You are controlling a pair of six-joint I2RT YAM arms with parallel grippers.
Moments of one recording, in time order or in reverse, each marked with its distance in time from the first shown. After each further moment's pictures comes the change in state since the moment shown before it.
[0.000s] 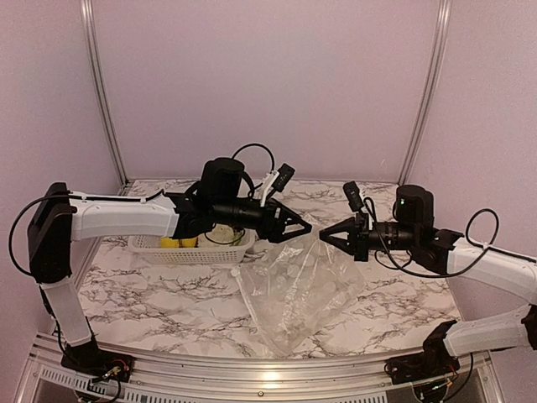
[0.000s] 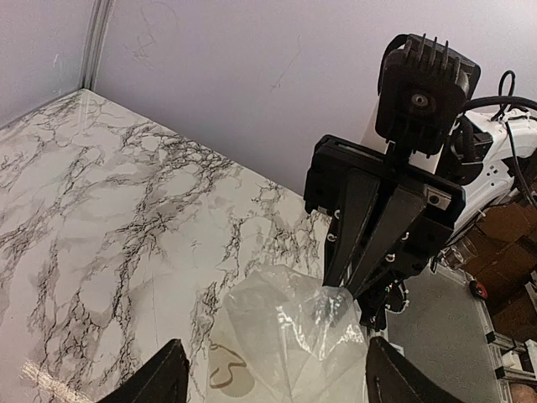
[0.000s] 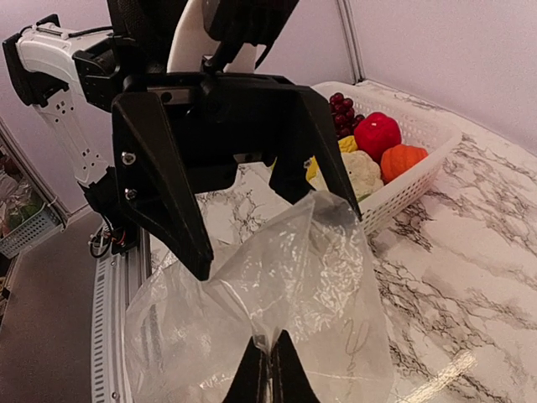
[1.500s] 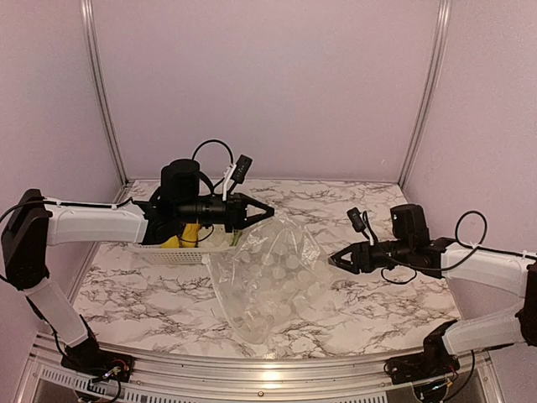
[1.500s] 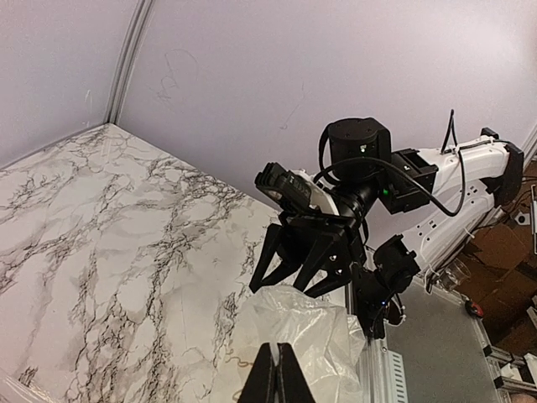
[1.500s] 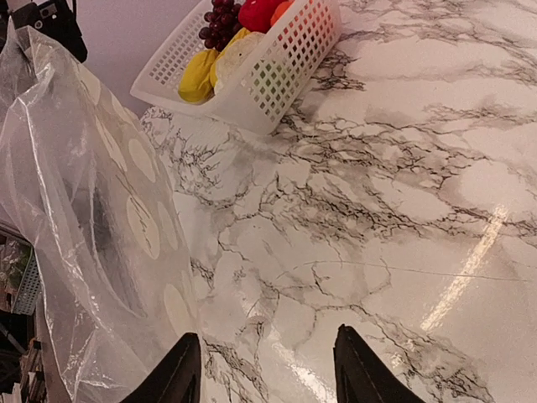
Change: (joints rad) left arm 0.129 -0.164 -0.262 0.241 0.084 -0.069; right arm -0.128 0.063 -0.095 -0.159 0.040 0.167
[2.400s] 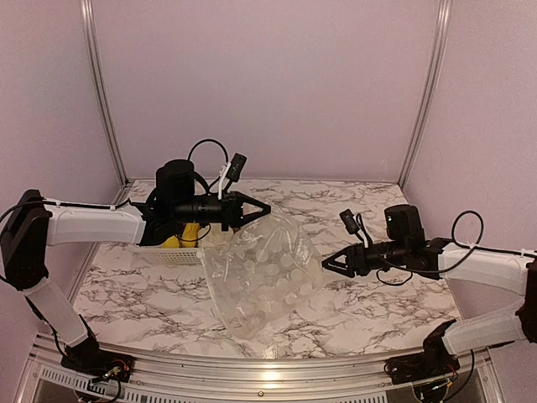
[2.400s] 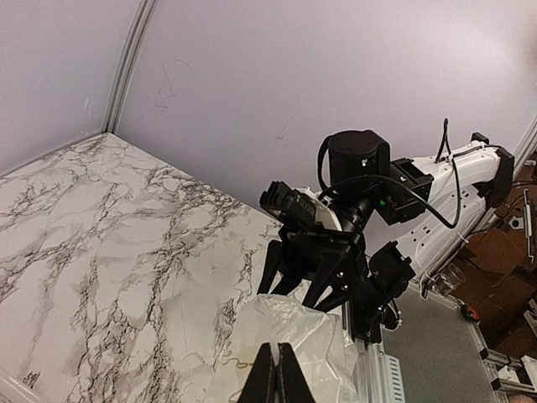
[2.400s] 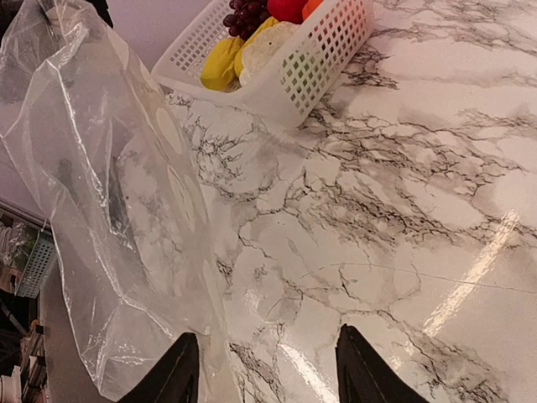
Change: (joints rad) left arm 0.024 -0.008 -0.032 0.073 0.027 -0.027; right arm 0.058 0.014 0.006 0.022 -0.006 0.001
